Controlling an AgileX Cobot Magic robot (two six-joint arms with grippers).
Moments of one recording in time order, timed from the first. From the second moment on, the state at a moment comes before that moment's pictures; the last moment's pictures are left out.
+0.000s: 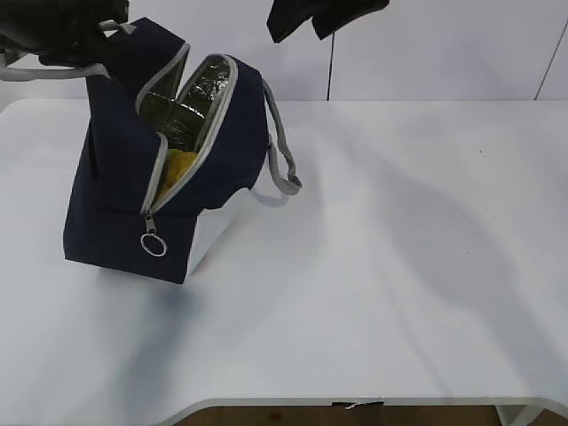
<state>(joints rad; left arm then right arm) -0.23 1.69 -1.46 -0.30 0.66 -0.03 0.35 2.00 -2.18 0.31 1.21 -0.20</state>
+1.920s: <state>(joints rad) -0.38 1.62 -1.46 -0.53 0.69 -0.01 0.35 1.97 -2.17 0.35 1.28 -0.29</state>
